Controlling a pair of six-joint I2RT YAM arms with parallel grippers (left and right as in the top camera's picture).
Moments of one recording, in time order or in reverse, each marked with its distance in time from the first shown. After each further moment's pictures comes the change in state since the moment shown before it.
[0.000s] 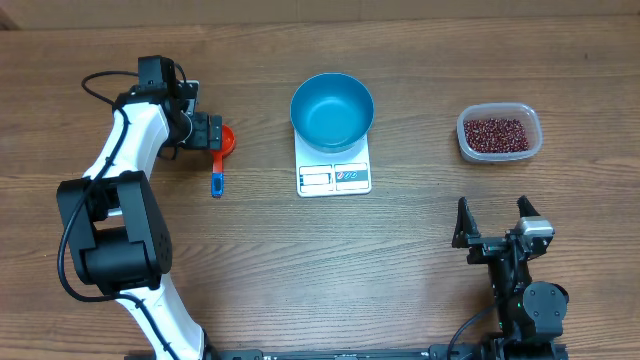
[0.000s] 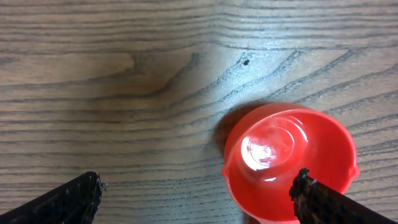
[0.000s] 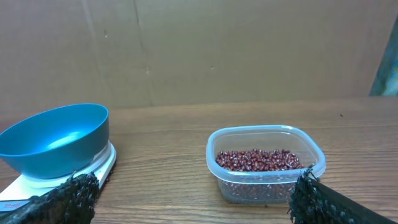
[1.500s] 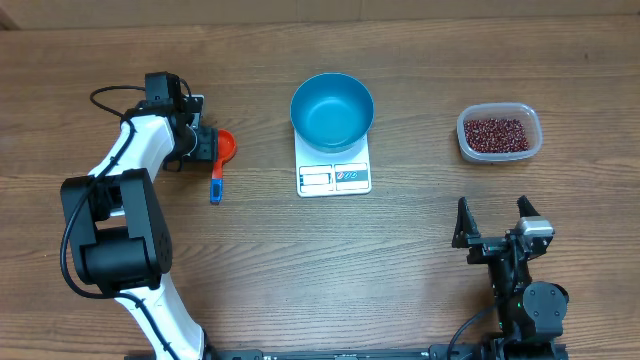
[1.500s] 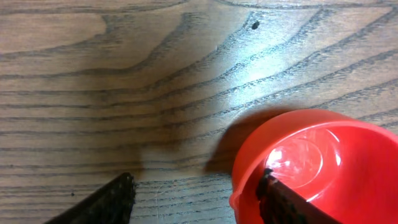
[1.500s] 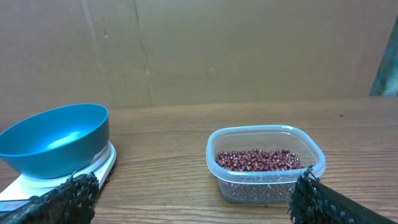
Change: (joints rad) left arm 0.000 0.002 -0.114 0.103 0.003 0.006; right arm 0.000 0.000 0.000 0.000 0.000 0.000
